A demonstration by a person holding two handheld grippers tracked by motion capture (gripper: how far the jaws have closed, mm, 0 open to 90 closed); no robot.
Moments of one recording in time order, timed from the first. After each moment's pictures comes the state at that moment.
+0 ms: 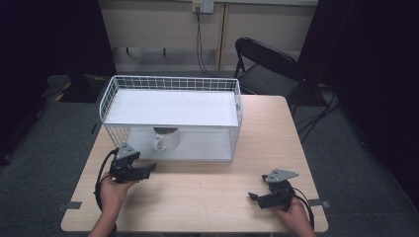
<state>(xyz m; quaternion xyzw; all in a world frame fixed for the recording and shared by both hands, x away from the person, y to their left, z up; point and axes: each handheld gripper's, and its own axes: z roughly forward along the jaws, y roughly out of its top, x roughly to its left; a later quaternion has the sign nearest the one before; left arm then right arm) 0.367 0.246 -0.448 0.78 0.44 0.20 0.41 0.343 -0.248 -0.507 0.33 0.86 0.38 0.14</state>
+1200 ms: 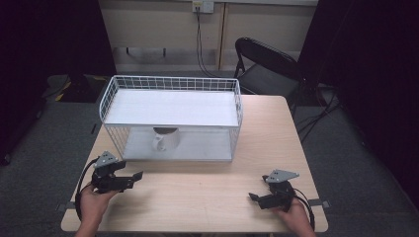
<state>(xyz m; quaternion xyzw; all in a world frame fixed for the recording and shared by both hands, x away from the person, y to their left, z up) 0.342 0.291 -0.459 0.76 0.46 0.16 0.42 0.342 -0.248 -0.507 0.33 0.86 0.37 0.14</state>
